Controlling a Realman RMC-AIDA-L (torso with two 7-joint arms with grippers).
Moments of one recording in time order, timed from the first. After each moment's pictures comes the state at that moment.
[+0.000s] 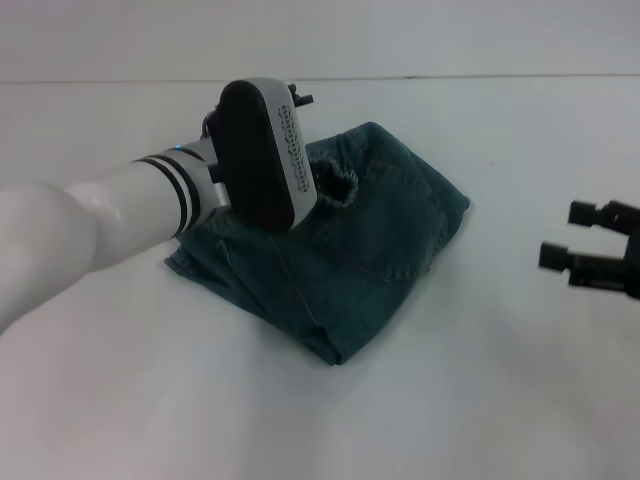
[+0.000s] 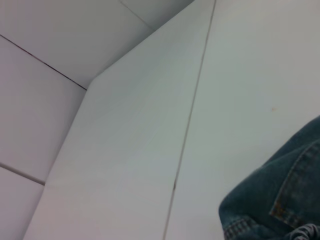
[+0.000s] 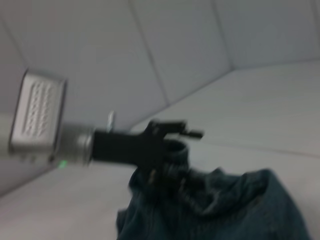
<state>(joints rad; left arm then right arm) -0.50 -2.18 1.74 0.98 2.06 0.29 -1.28 0.30 2.08 -0.62 -0.91 -1.93 -1.66 1.54</state>
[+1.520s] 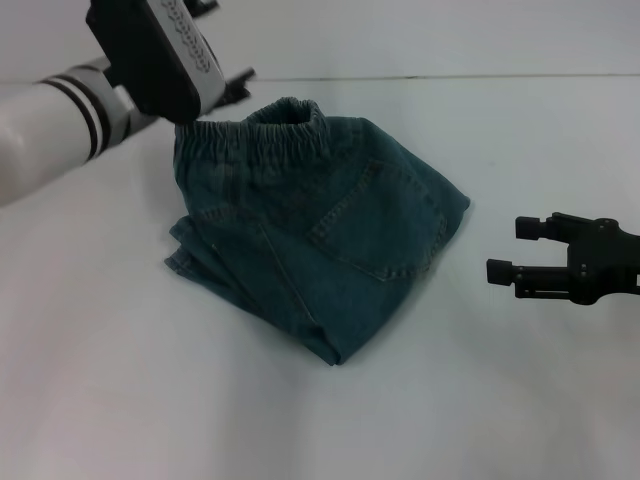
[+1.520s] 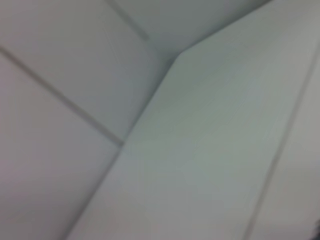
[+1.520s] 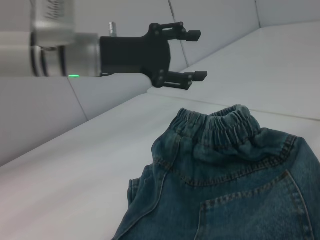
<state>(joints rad) -0.51 -2.17 1.43 1.05 2.05 0.38 -1.27 0.36 2.09 -0.73 -0.87 -1.98 -1.57 1.56</state>
